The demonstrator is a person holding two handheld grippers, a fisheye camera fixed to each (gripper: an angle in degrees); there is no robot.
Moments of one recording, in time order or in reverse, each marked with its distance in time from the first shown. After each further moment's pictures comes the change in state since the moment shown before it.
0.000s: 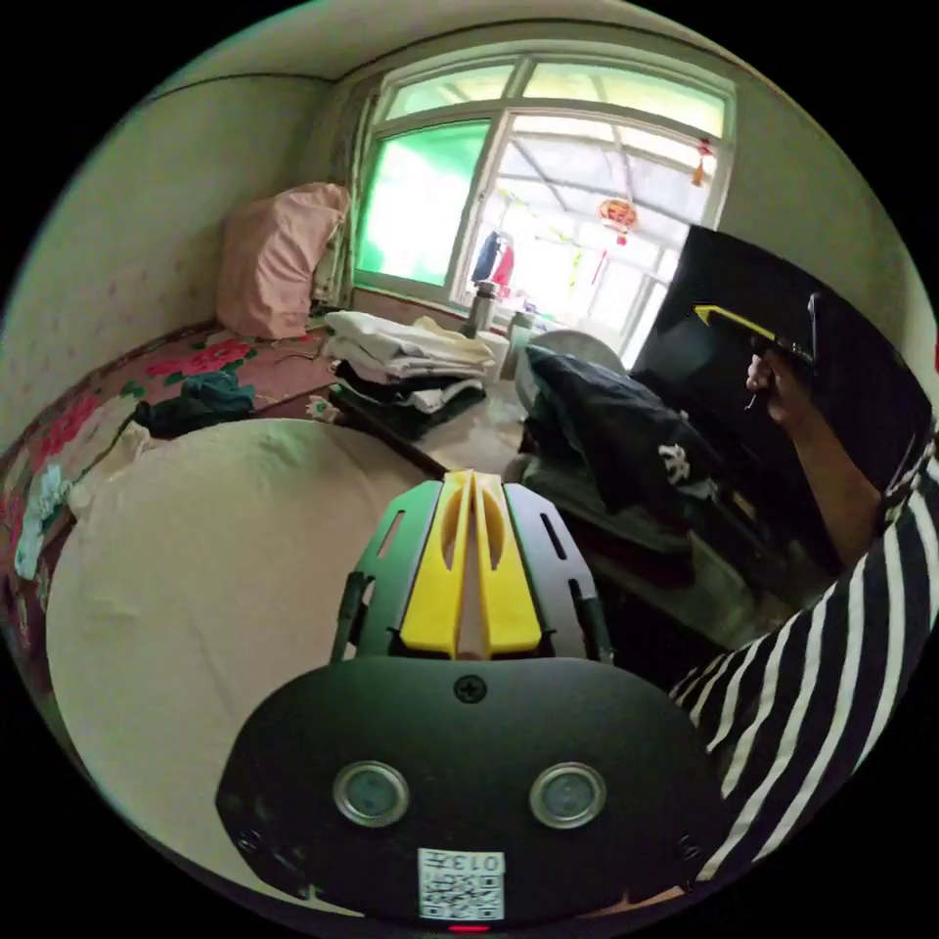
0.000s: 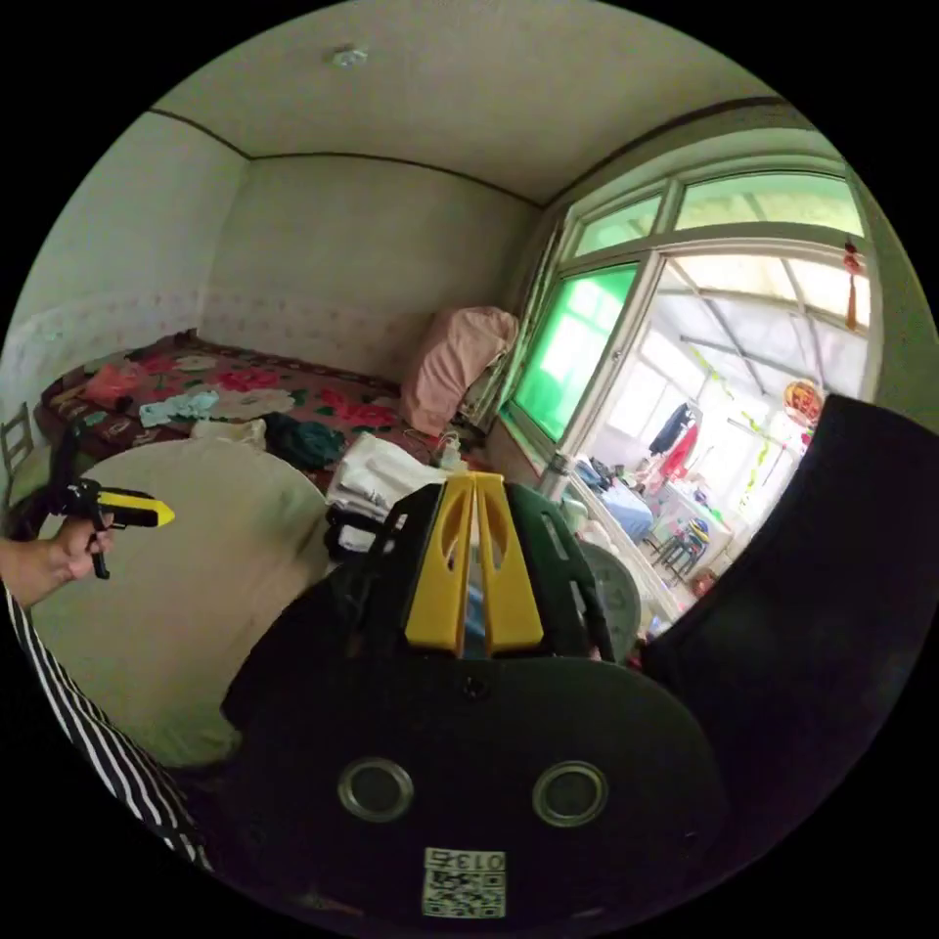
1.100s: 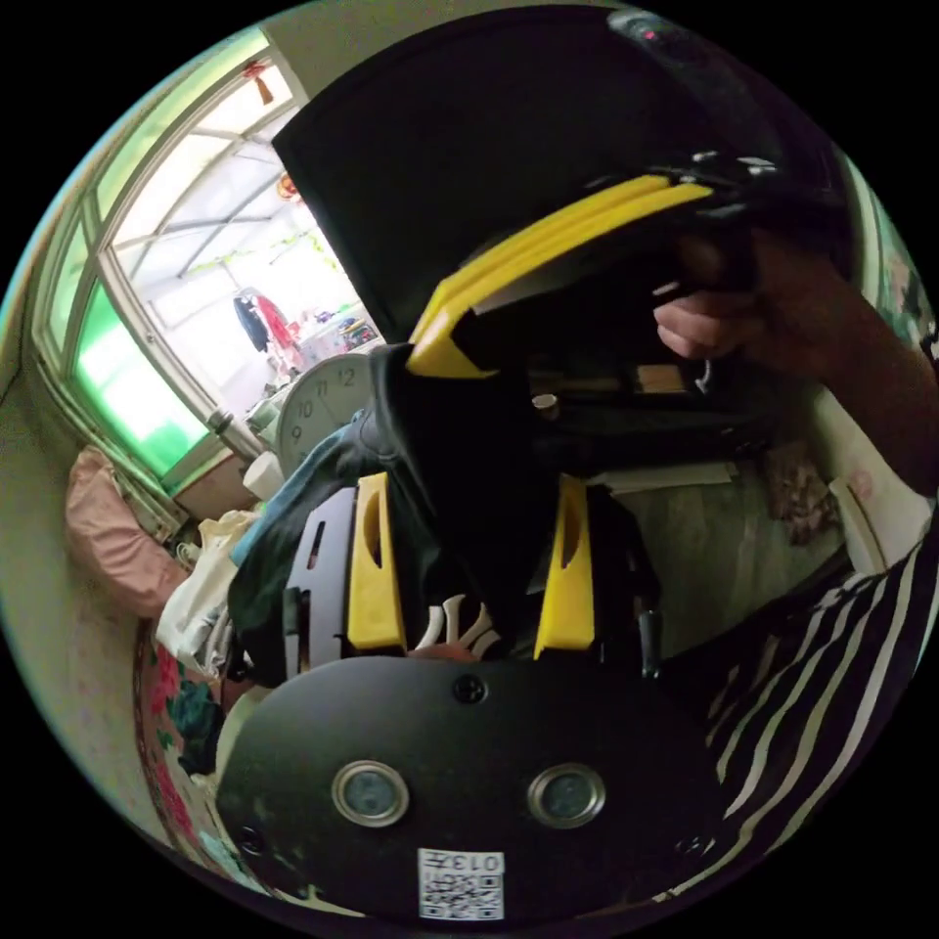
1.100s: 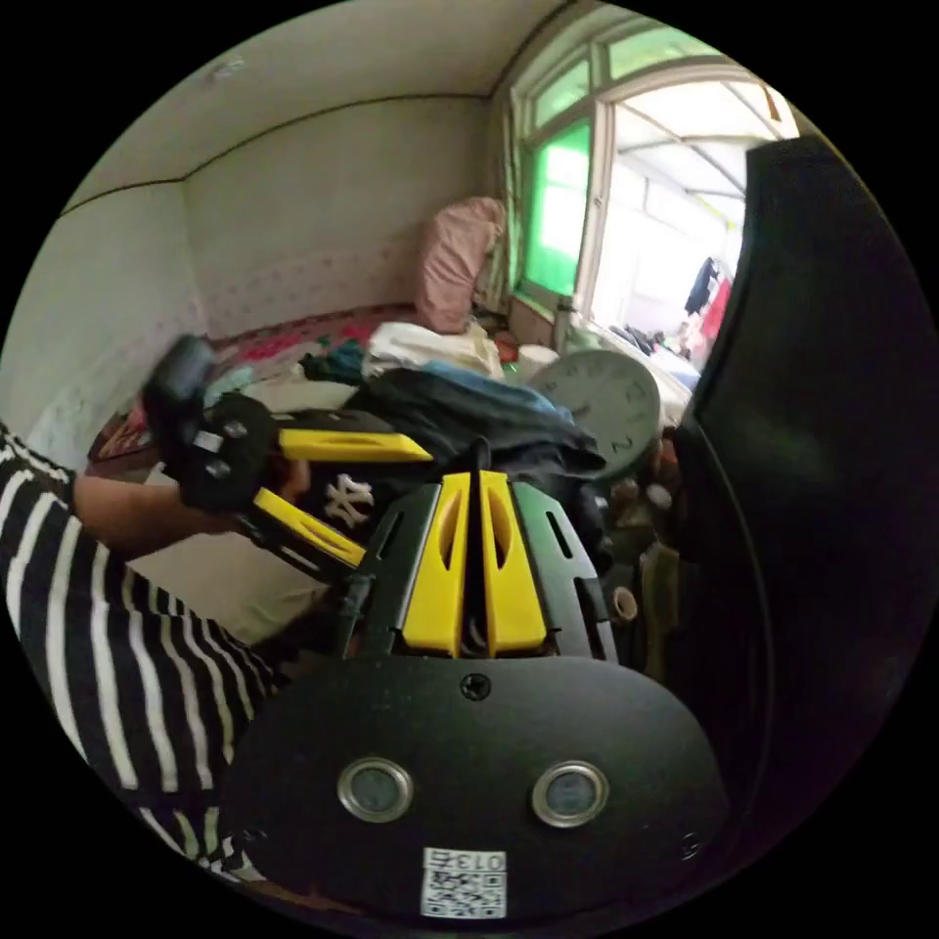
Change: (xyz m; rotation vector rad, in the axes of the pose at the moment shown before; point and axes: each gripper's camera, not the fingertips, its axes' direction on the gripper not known) left arm 0.335 -0.037 0.156 -0.120 0.110 0.857; right arm 0.087 0.193 -0.060 -0.131 -0.386 0.039
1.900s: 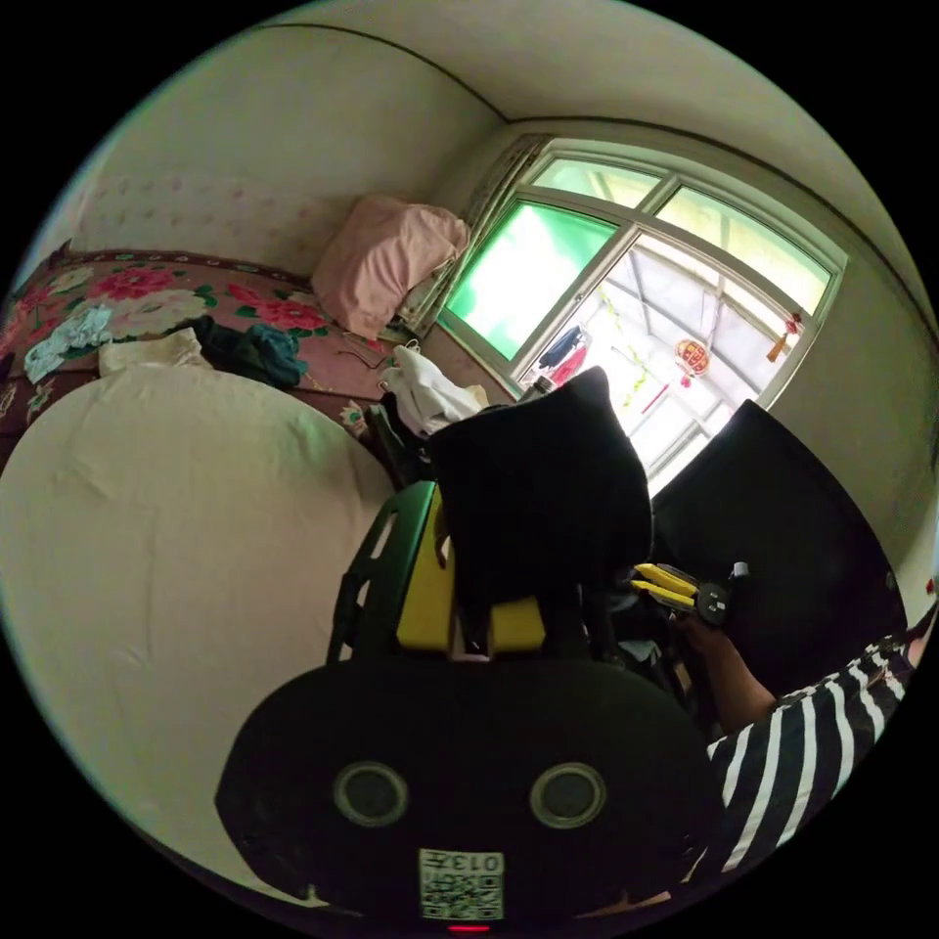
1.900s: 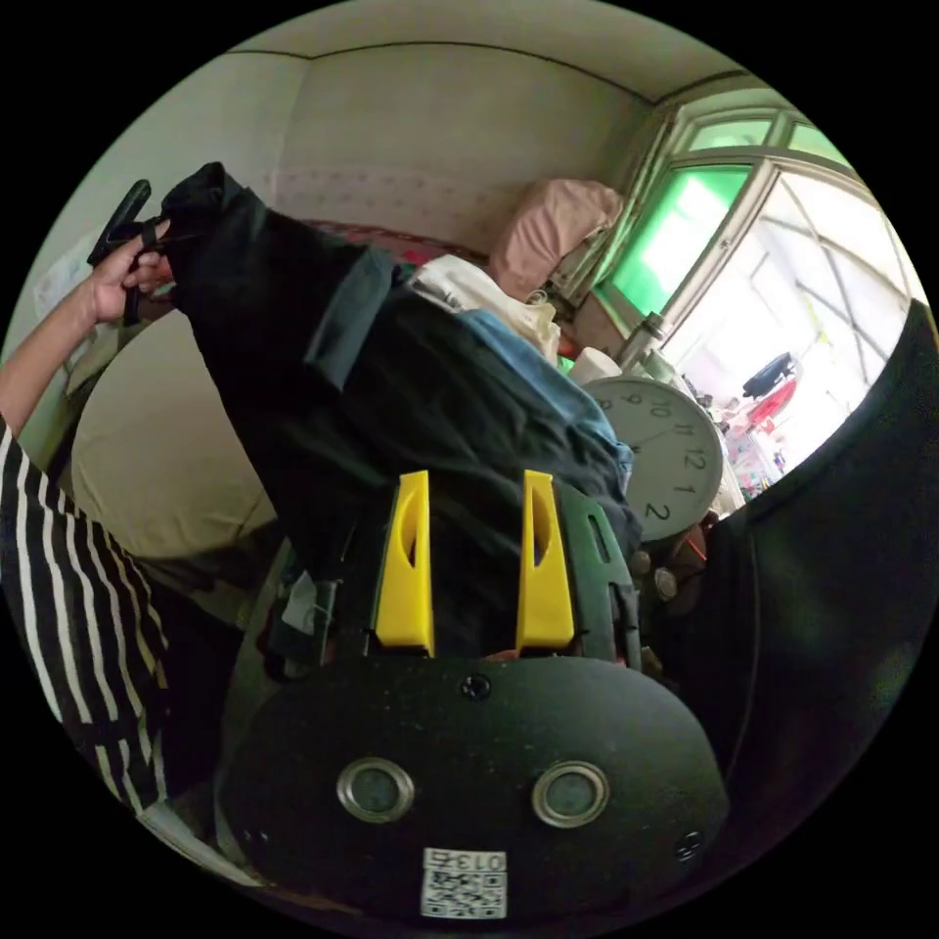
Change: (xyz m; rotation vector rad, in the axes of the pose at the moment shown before) left arm -0.139 0.386 -0.156 0.342 -0.180 -1.275; right arm -0.013 -0.040 0.114 -0.174 -0.020 -0.313
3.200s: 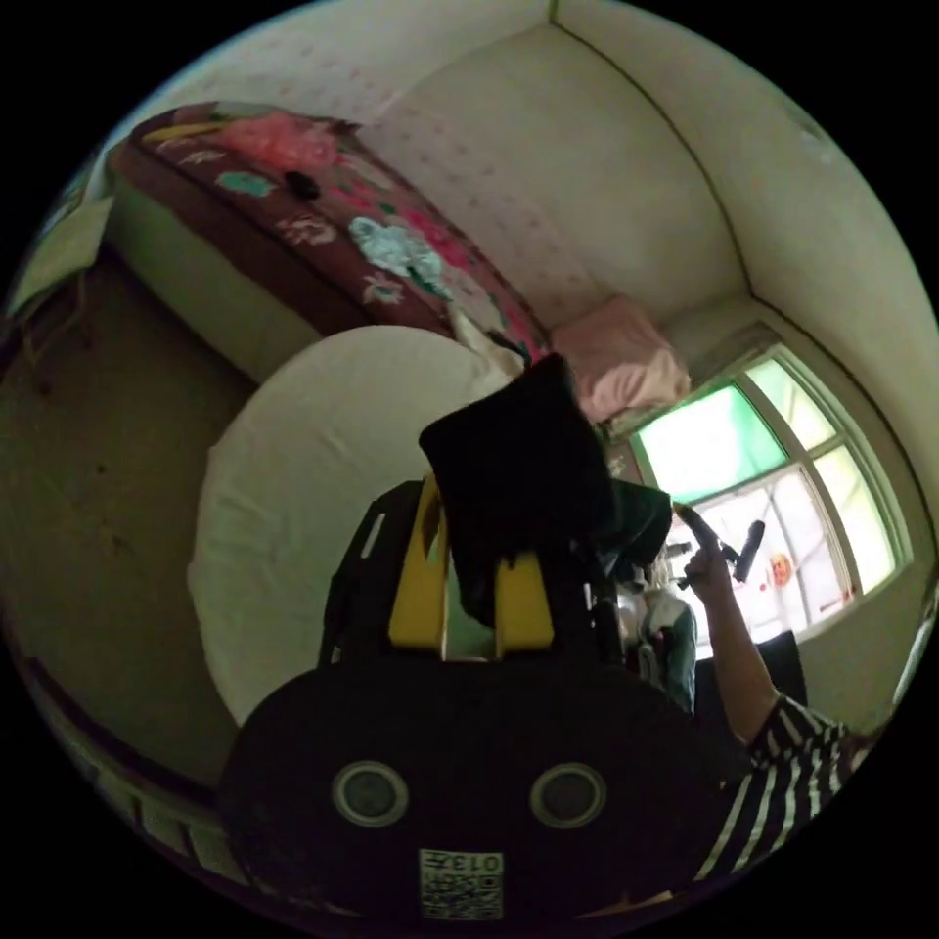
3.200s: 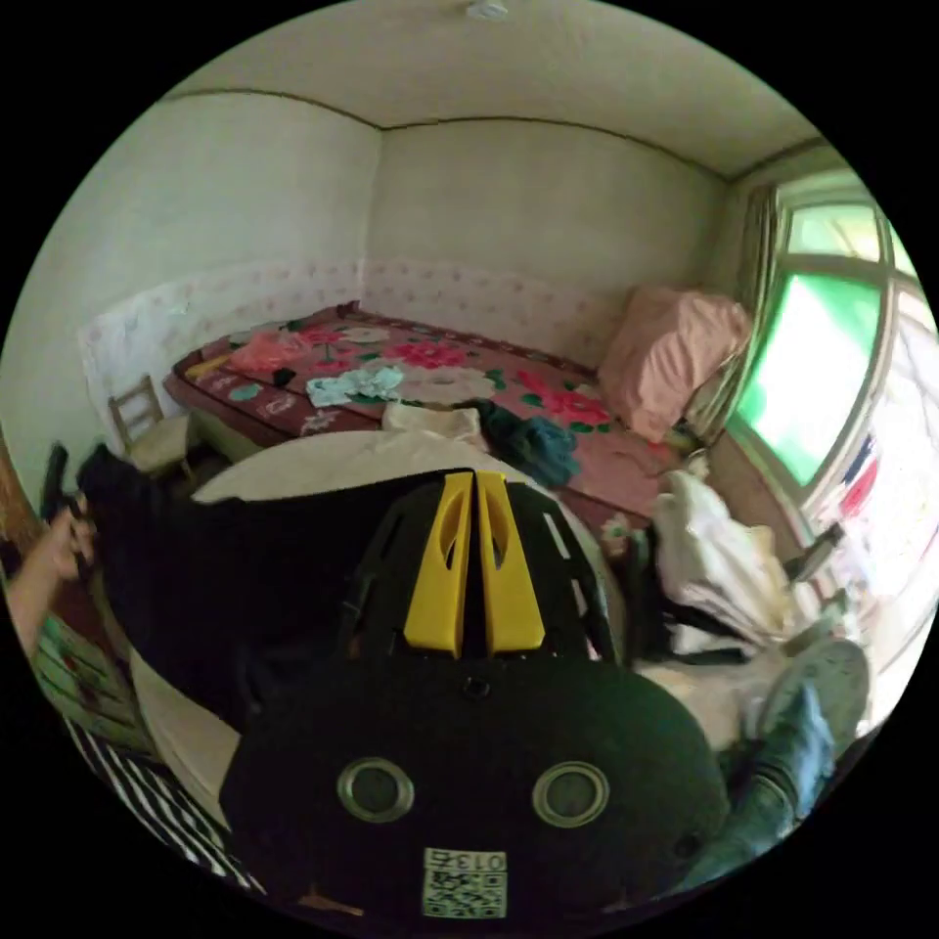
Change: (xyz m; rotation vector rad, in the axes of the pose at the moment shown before) left arm -0.524 0.069 -0.246 0.158 -0.240 -0.587; right arm -0.290 -0.680 0.111 0.076 -0.336 0.115
